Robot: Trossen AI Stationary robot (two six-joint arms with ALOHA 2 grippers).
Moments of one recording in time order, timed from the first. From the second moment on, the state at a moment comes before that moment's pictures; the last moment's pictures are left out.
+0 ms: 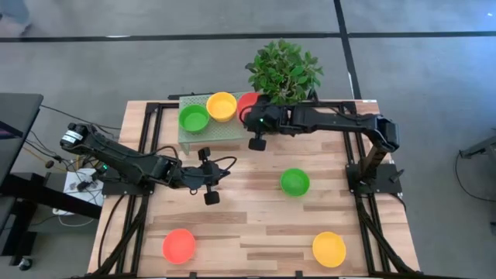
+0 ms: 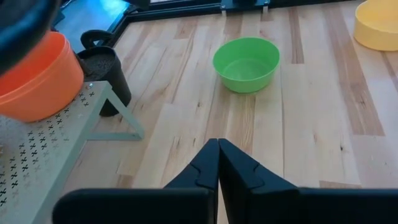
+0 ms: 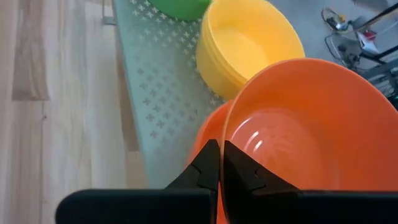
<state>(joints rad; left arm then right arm) -0.35 1.27 0.85 -0.20 -0.56 -0.09 -0.19 1.74 1.57 -0.59 0.33 -0.28</state>
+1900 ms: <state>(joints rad) -0.35 1.27 0.85 -0.20 -0.56 -0.17 0.07 1.66 1.57 -0.92 0.11 -0.22</state>
